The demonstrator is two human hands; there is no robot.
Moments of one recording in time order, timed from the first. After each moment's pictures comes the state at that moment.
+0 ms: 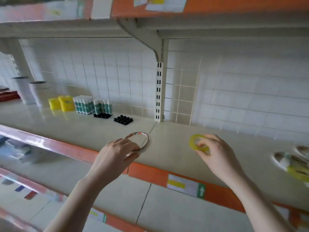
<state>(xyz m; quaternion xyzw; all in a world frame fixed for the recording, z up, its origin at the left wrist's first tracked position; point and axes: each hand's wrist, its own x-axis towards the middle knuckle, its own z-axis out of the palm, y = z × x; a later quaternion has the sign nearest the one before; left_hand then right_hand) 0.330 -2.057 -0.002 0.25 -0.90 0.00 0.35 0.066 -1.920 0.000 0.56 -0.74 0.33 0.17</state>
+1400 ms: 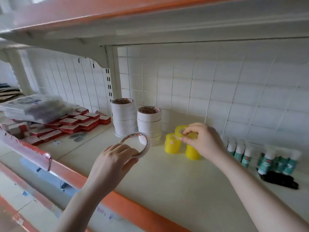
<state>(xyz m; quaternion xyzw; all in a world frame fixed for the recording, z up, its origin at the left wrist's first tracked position) 0.725 -2.573 0.006 0.29 -0.87 0.09 0.38 0.456 -2.518 0.047 0.62 -0.69 0.38 0.04</state>
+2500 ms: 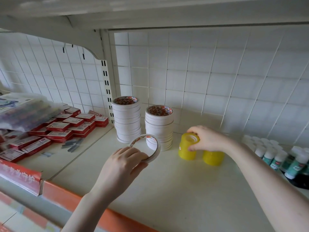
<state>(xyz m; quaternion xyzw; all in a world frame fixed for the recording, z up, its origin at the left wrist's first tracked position) 0.734 -2.648 -0.012 0.22 -0.90 0.01 0.38 0.454 -2.595 0.046 0.63 -0.76 0.09 -0.07</state>
